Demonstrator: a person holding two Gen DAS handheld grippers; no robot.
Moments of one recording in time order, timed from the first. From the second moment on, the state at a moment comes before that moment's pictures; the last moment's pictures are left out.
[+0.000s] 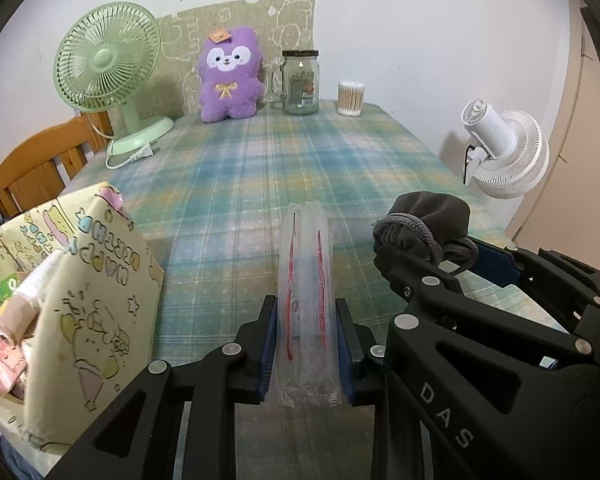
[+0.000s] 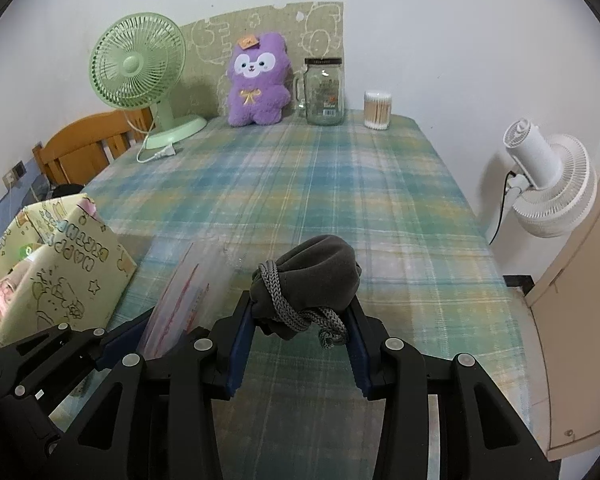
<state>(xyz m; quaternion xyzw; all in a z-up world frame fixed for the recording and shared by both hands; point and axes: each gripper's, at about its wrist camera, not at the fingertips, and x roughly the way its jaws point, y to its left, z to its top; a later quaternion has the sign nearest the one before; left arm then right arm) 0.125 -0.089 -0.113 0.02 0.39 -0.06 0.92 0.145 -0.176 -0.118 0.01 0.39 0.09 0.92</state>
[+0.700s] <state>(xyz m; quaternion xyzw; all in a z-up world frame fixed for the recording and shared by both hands) 0.085 -0.094 -0.055 0.03 0.33 -0.08 0.94 0.096 -0.184 -0.056 0.03 0.33 0.06 0.94</state>
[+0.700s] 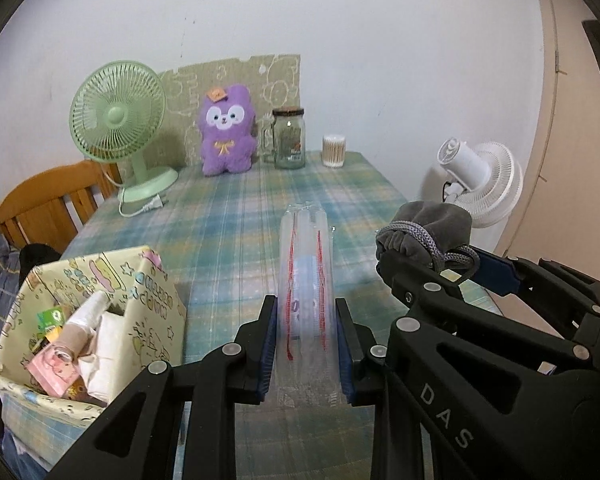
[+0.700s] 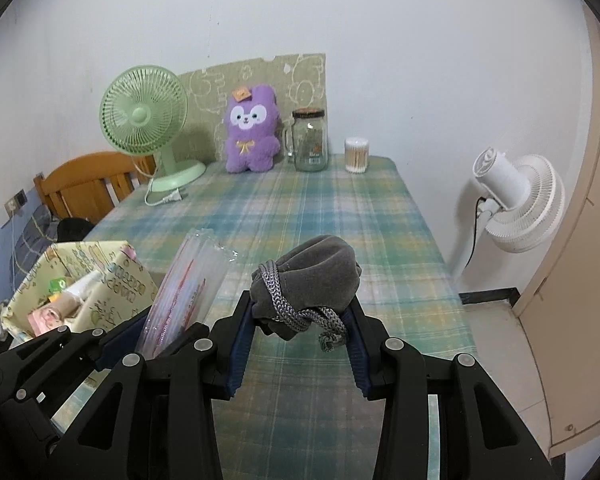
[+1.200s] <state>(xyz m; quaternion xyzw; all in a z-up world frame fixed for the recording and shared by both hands) 0.061 -0.090 -0.017 0.03 0.29 -0.10 0.95 0.067 -0.184 -0.015 0.03 0.30 0.04 0.95</state>
